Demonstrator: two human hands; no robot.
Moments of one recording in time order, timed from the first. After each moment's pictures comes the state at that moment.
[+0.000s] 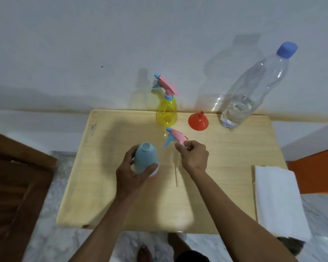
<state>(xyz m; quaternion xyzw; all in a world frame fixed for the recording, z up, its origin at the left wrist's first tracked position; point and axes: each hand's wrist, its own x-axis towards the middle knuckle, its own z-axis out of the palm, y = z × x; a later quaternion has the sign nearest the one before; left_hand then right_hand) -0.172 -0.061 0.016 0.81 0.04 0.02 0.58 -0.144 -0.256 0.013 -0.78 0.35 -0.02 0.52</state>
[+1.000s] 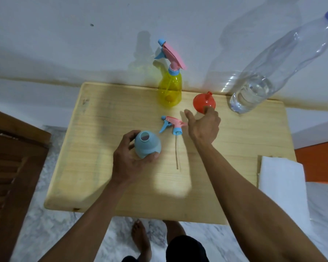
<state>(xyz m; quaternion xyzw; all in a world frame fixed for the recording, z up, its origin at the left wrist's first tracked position) -0.161 -0.058 -0.015 0.82 0.00 0.01 0.57 -0.087 -0.278 -0.013 -0.87 0.34 -0.07 0.35</state>
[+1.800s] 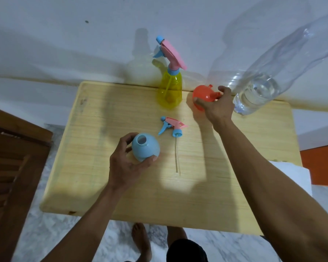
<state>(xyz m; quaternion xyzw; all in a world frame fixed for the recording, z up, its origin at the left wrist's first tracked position) -0.164 -0.062 -0.017 0.83 -0.01 0.02 0.56 -0.039 -0.337 -0.002 -0.81 0.30 -0.05 0.51</state>
